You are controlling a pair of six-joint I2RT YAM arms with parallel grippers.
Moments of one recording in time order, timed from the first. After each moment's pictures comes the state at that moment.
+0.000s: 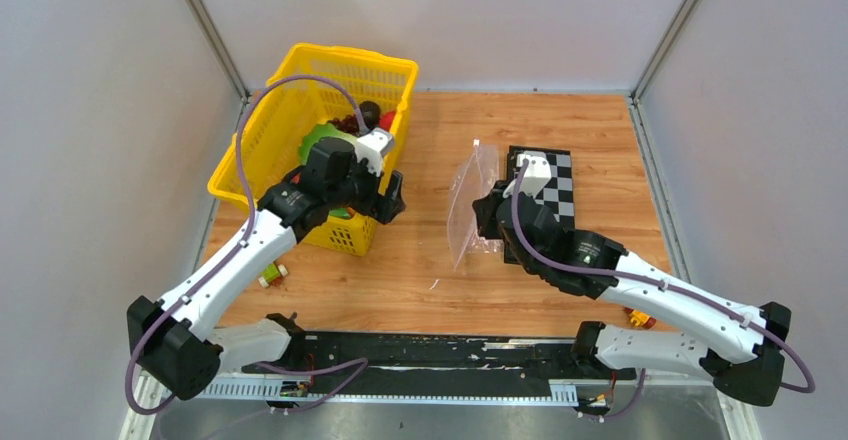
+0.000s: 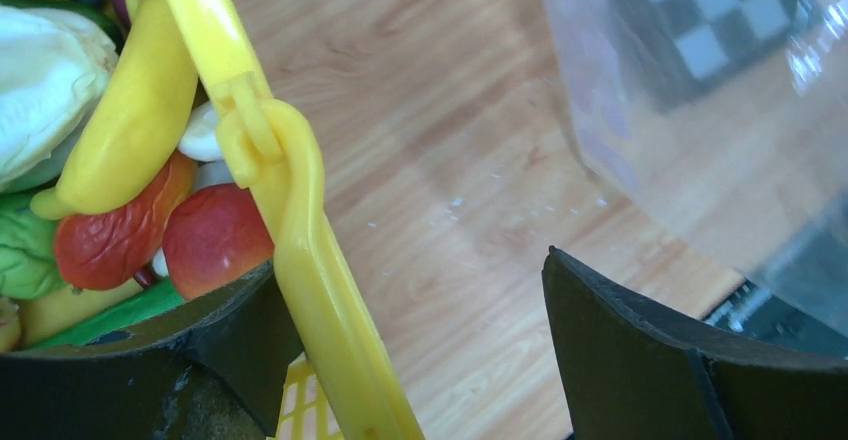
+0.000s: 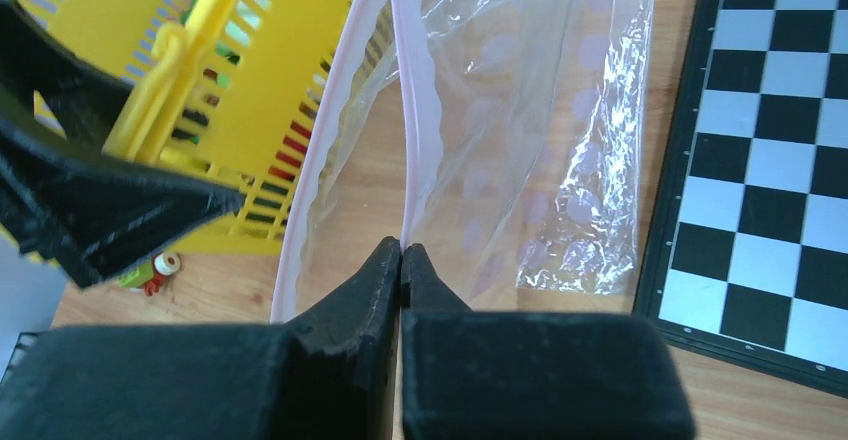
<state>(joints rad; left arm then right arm) -0.52 1.18 1.06 -0.51 0.18 -0.06 1.08 1.01 1.01 -0.46 0.65 0.71</state>
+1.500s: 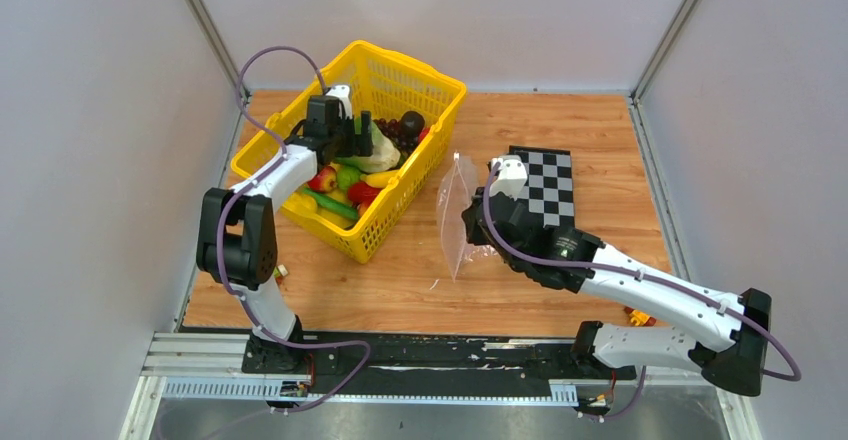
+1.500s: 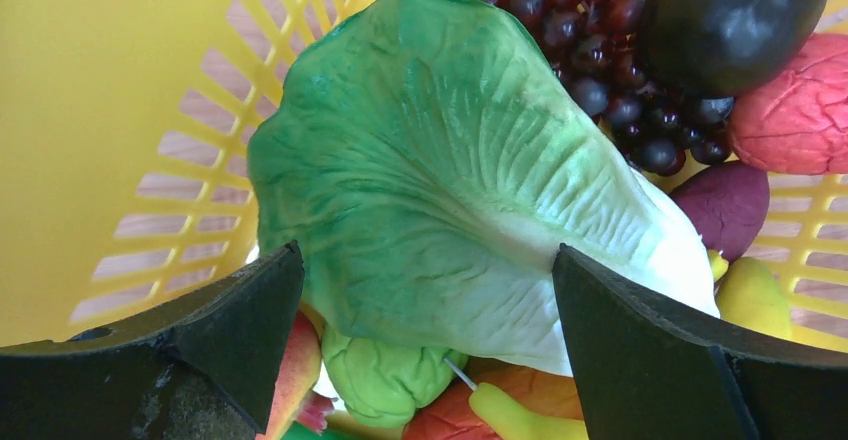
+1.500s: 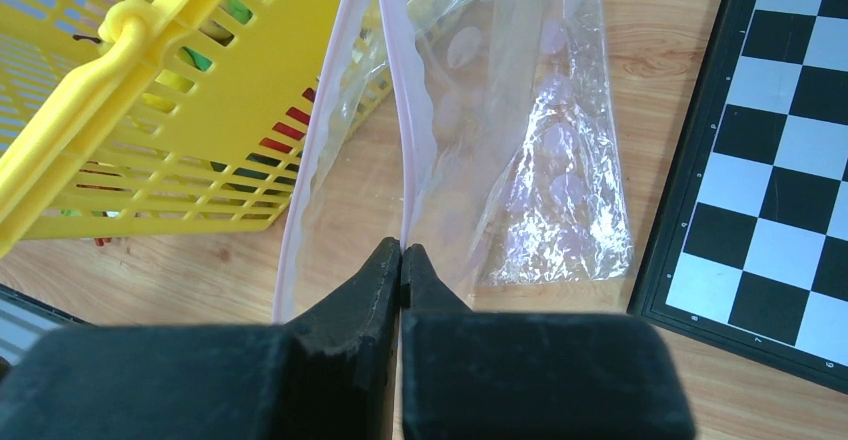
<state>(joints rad) -0.21 1.75 1.28 -0.17 0.00 -0.15 1.08 1.09 1.01 -0.49 0.59 0.69</state>
